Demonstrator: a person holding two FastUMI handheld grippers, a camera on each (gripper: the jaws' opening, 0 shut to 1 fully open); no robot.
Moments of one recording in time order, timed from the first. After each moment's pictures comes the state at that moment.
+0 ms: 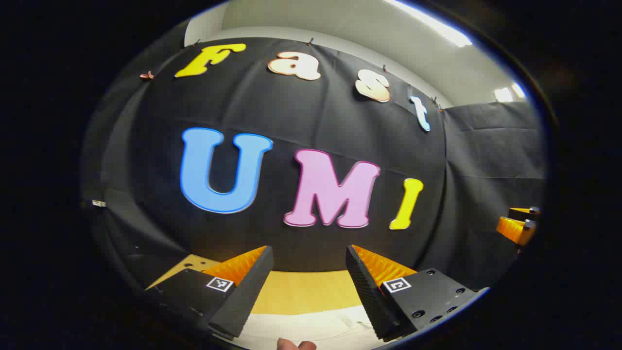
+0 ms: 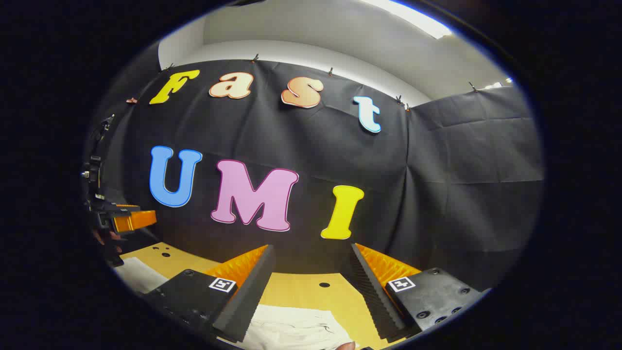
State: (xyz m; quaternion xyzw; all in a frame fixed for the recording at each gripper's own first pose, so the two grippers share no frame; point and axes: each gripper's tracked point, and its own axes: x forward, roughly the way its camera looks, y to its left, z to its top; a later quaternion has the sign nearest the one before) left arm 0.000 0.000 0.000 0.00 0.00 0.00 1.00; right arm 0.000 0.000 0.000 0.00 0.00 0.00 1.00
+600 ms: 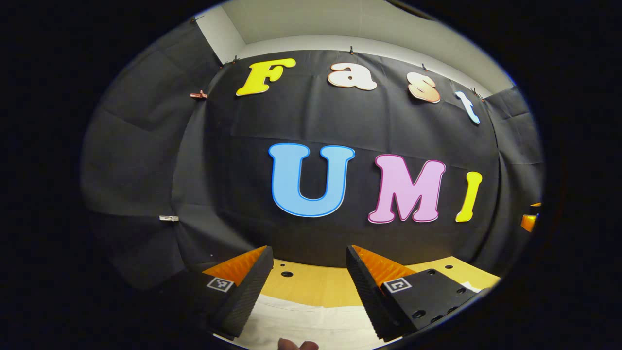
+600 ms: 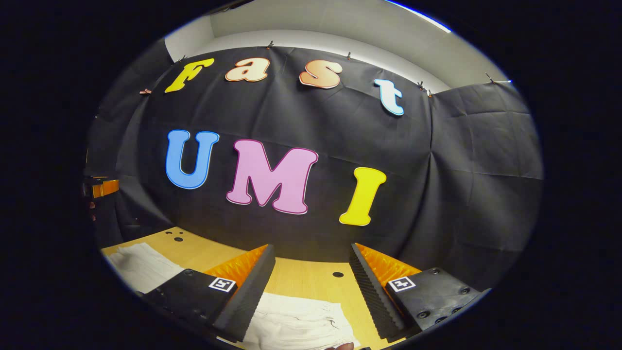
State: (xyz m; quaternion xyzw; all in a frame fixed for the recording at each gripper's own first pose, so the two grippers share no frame) left arm -0.083 0.127 0.009 0.03 -0.01 0.17 0.99; right arm 0.020 0.015 -0.041 -0.01 0.05 0.06 1.00
